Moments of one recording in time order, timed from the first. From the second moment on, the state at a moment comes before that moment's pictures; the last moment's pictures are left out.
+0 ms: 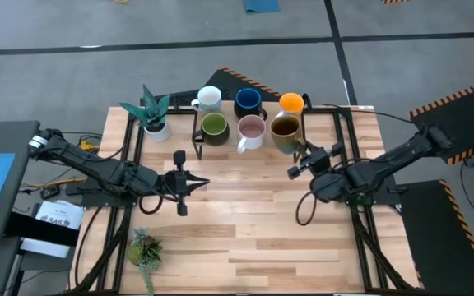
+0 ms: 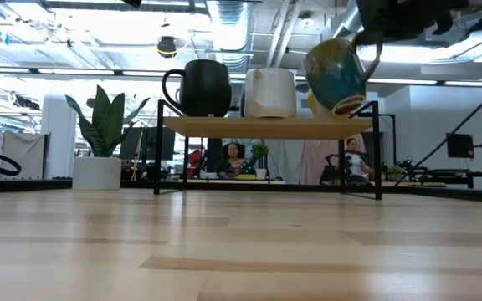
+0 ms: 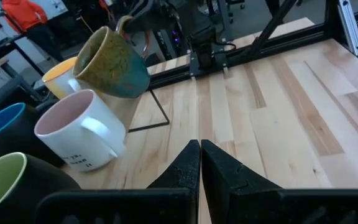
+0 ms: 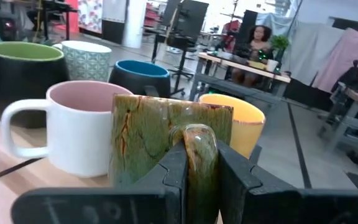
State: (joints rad) left arm -0.37 1.02 0.78 0.01 -0.57 0.22; right arm 0.39 1.08 0.69 -0.05 1.52 0.27
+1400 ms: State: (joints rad) left arm -0.37 1.02 0.78 -0.01 -0.56 0.23; right arm 0.31 1.20 0.69 -0.07 1.48 0.47
